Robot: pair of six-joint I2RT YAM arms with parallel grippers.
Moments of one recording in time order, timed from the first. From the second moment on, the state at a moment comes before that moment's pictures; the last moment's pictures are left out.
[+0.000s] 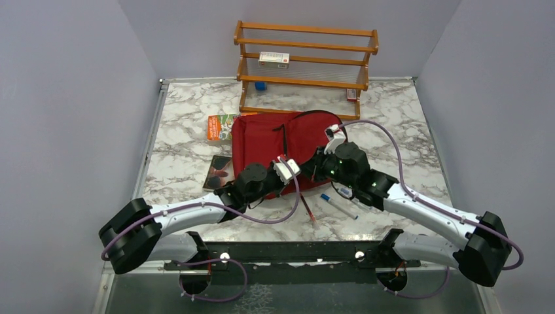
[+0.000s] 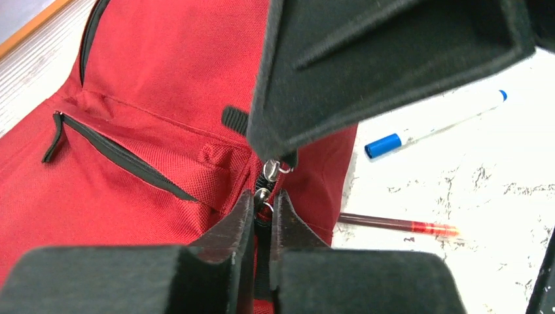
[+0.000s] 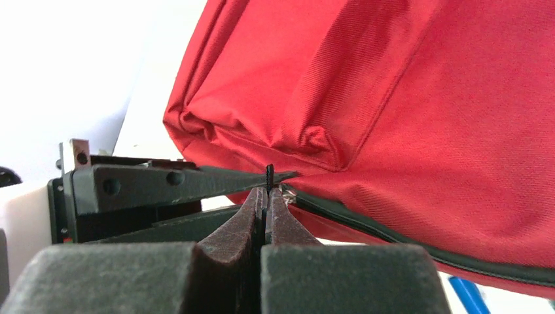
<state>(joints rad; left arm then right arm) -0.94 1.22 0.53 0.44 0.01 0.17 0.81 1.10 0.72 0.00 -0.03 0.66</state>
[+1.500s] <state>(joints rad) -0.96 1.02 0.29 0.48 -0.14 -0.06 0.37 1.15 0.78 -0.18 0.15 0.32</state>
